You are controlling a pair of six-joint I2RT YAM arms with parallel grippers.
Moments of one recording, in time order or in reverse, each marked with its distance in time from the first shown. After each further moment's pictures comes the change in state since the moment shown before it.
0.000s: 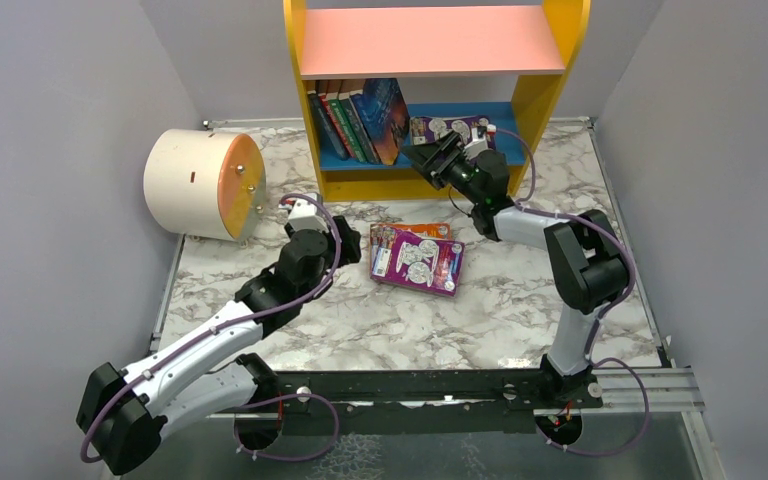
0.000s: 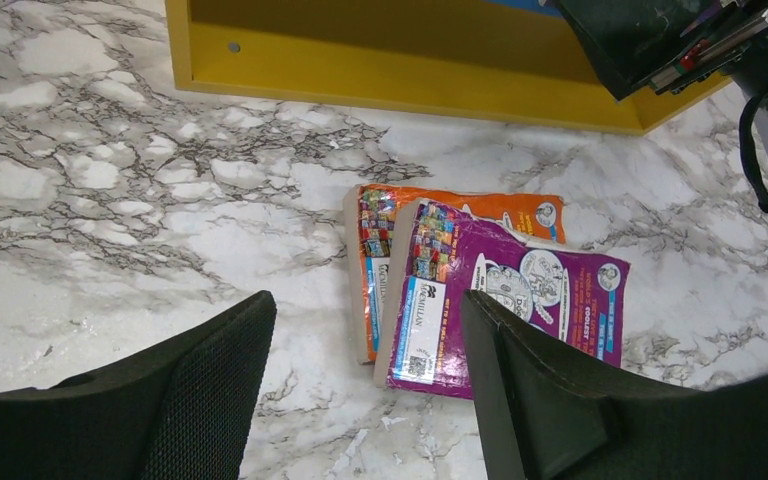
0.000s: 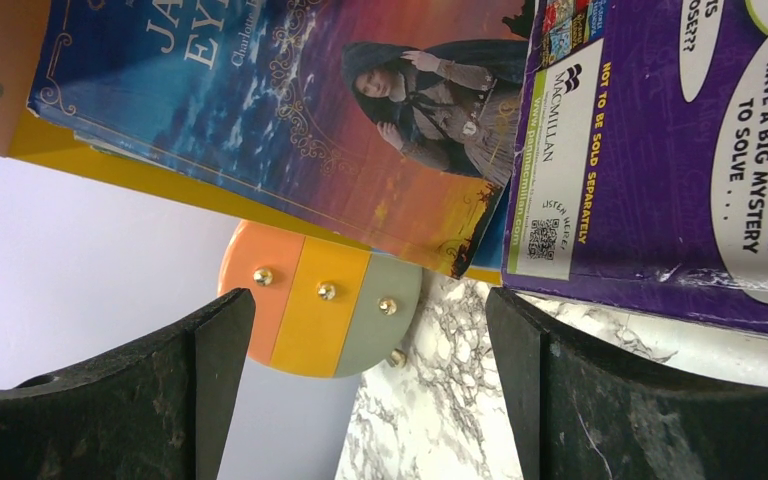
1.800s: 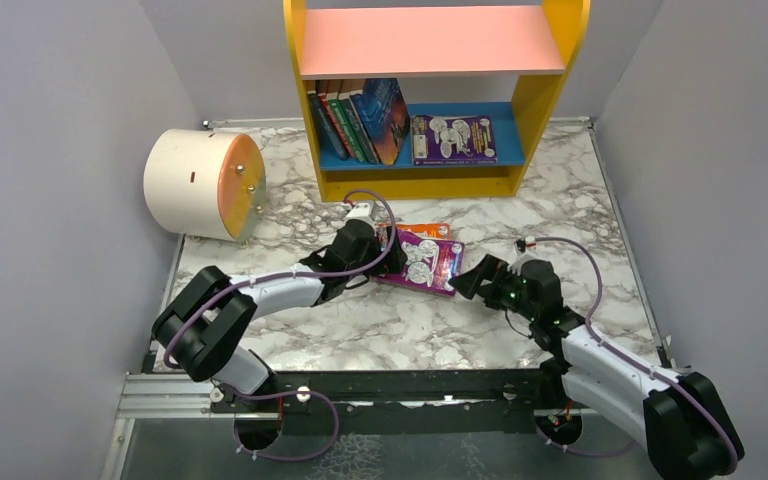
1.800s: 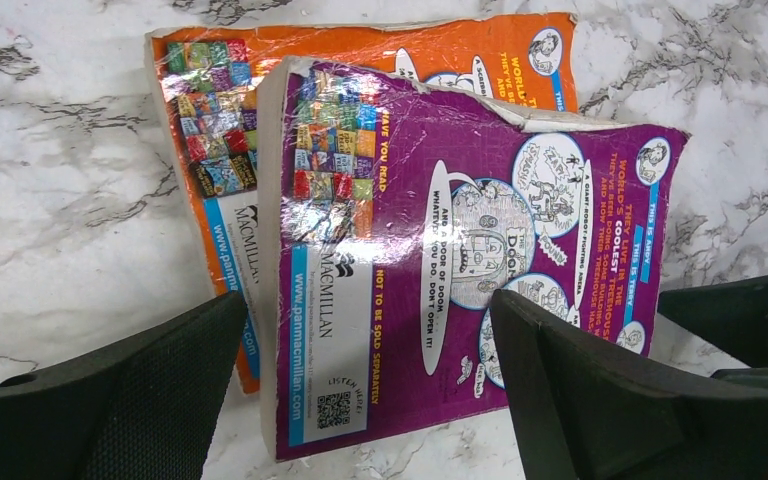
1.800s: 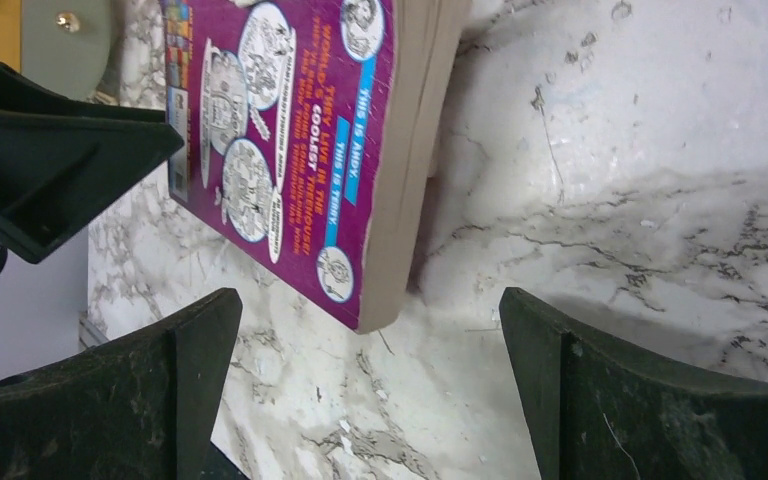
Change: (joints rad) left arm 0.013 0.567 0.046 0.299 0.349 -0.071; right arm 0.019 -1.004 -0.889 -0.602 0.105 -0.353
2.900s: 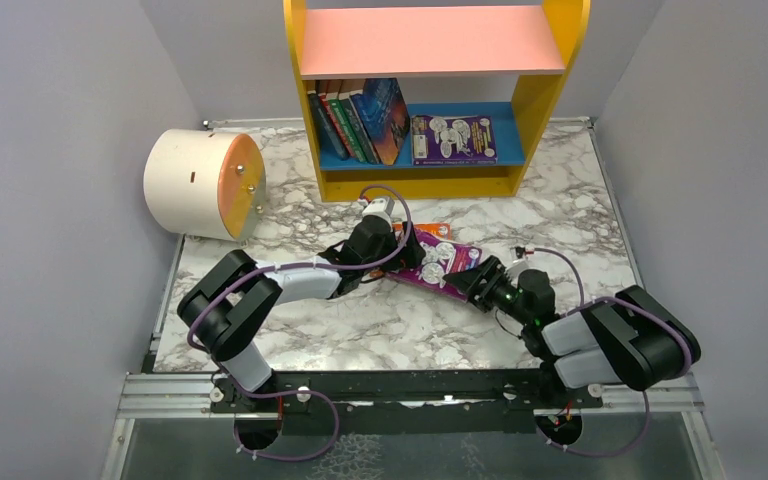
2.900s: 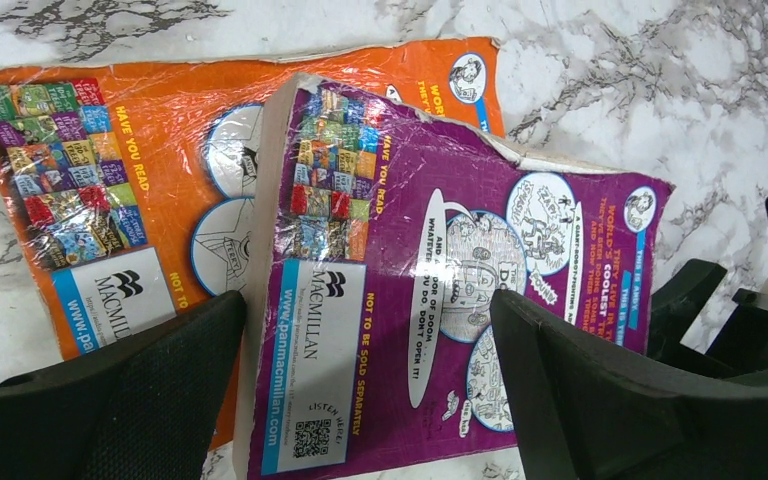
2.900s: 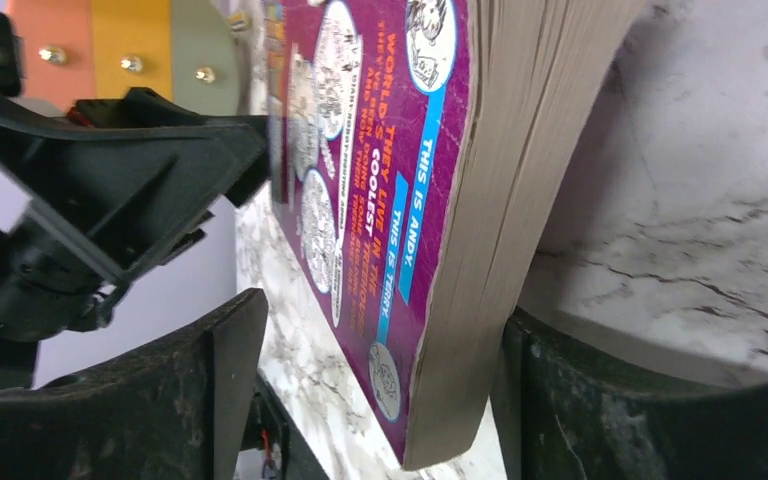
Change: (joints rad) left arm -0.042 0.153 0.099 0.084 0.053 -0.067; right arm 0.000 0.518 -0.158 0.814 -0.101 0.304
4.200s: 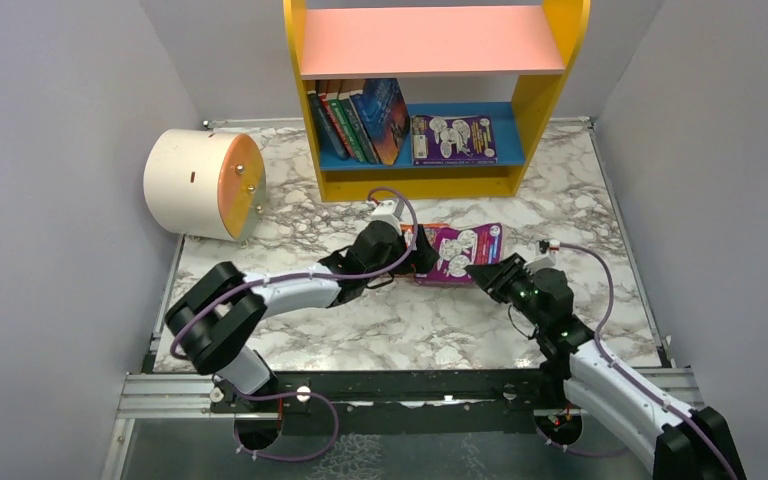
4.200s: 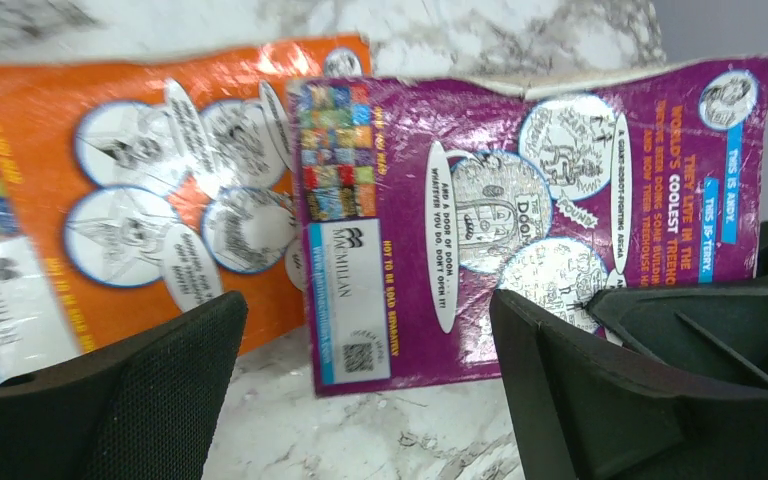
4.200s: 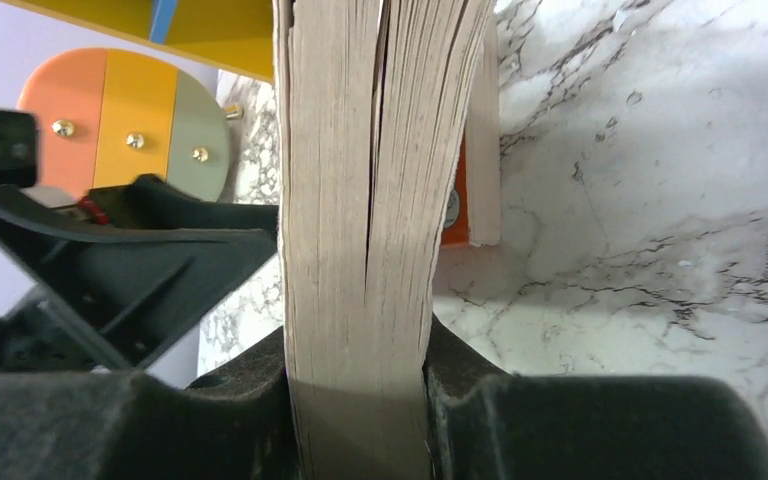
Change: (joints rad) left arm -0.085 -0.033 0.000 0.046 -0.002 -0.039; right arm 0.005 -0.666 0.092 -0.714 0.234 -0.084
